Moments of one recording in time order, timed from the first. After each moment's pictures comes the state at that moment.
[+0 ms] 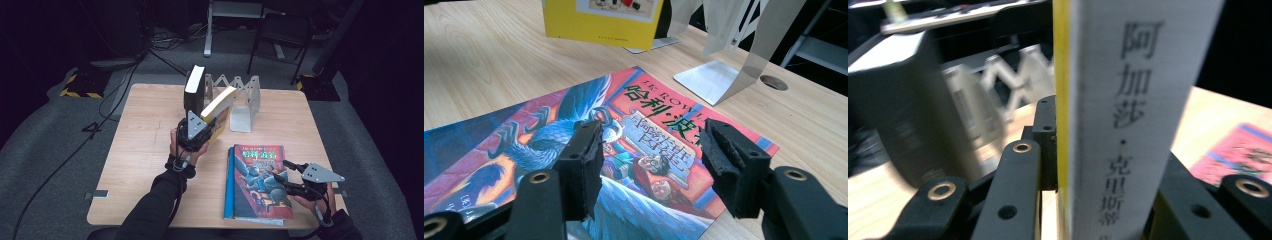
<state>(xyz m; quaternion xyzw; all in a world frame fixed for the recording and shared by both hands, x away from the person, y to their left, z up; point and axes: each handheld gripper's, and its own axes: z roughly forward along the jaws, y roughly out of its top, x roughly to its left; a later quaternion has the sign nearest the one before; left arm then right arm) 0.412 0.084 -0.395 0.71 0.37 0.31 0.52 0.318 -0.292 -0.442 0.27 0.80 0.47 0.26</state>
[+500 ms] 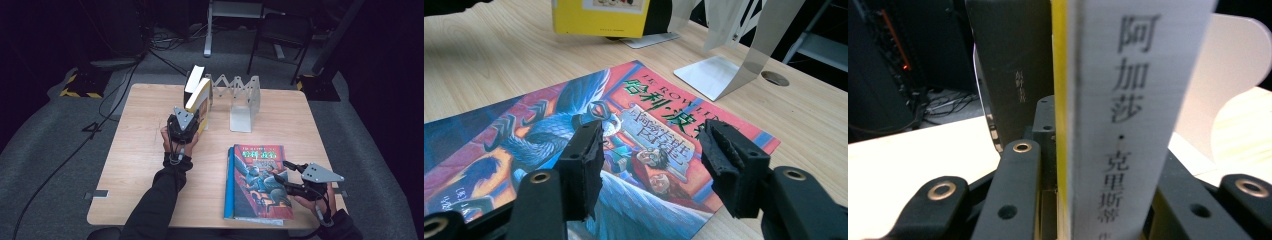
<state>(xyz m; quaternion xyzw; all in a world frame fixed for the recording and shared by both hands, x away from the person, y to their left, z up) 0.438 0.094 -0.415 0.65 0.46 0.36 0.48 0.319 -0.293 -0.445 0.26 0.80 0.47 0.25</state>
